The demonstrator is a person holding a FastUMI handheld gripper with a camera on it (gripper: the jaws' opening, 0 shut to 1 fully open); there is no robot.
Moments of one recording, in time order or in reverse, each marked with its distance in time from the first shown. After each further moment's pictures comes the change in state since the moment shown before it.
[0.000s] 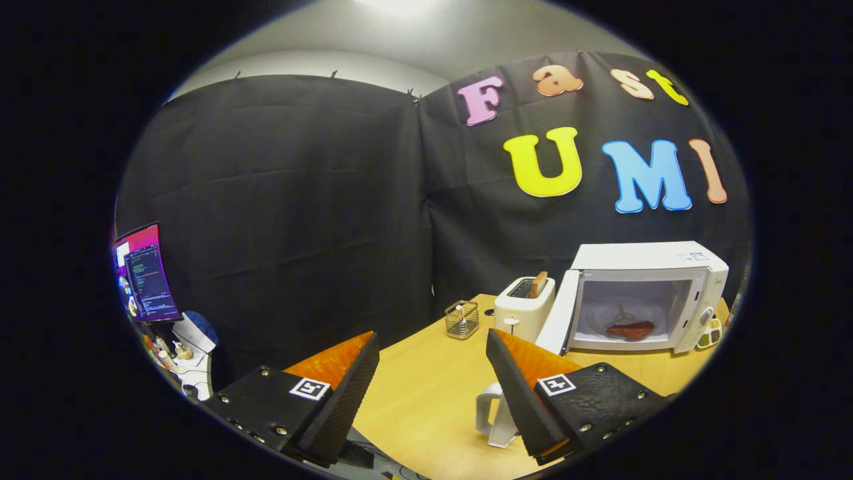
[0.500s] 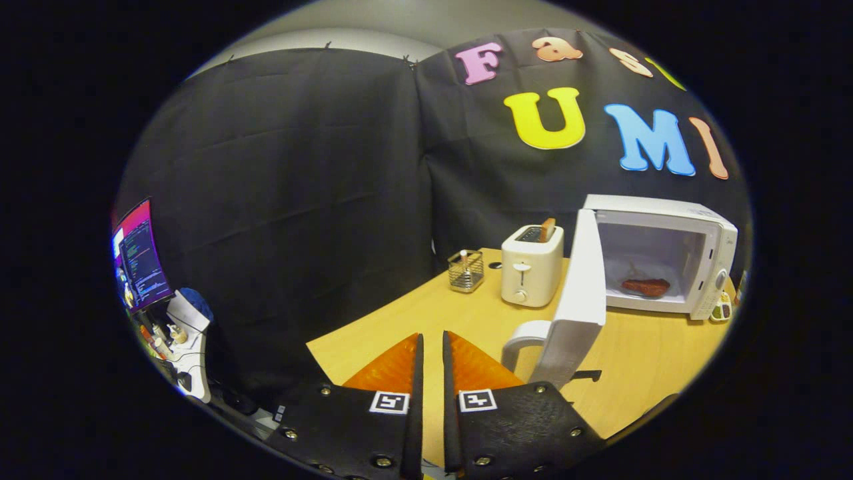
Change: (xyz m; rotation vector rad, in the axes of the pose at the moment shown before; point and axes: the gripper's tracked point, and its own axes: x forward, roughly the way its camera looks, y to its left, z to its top) arm 0.019 -0.009 -0.092 0.054 0.191 -0.030
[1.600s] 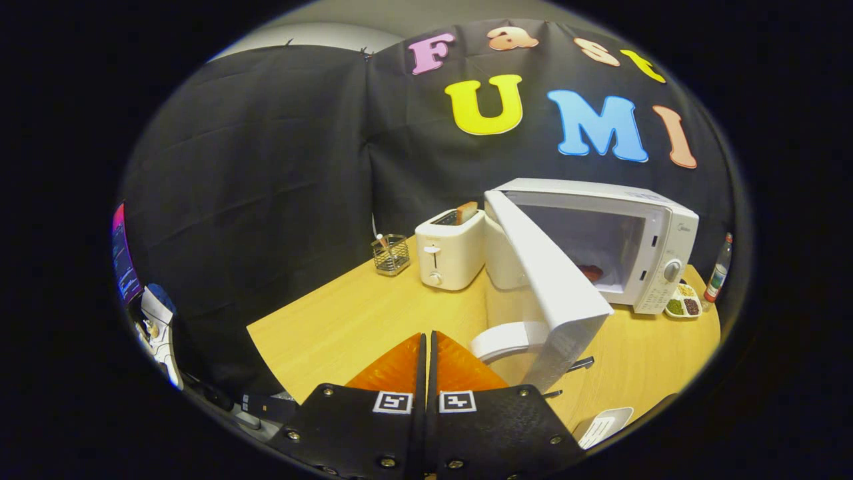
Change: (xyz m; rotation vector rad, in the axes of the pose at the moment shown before) arm -0.038 -0.140 -0.005 0.020 0.041 -0.198
